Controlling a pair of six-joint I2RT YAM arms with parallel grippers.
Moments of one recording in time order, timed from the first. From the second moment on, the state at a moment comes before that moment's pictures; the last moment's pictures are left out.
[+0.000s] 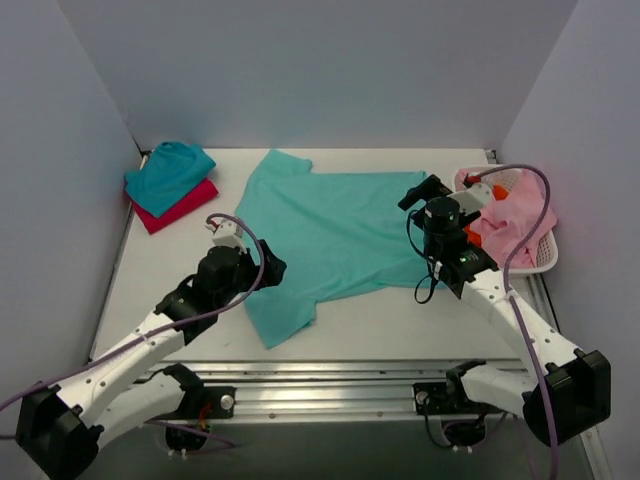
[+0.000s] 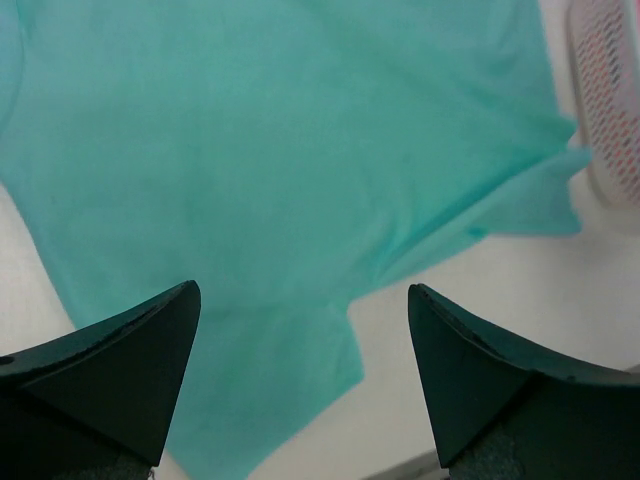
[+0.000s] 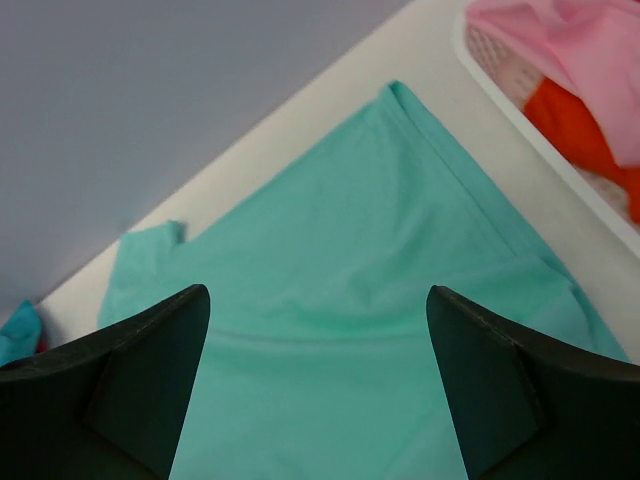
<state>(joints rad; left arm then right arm) -0.59 0.95 0.69 -0.15 -0.17 -0.65 0.40 1.21 0.95 -0.03 0.60 0.72</state>
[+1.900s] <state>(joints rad) -0.64 1.33 0.41 0.14 -0.42 -0.95 0.33 1.15 0.48 -0.15 0.42 0.87</state>
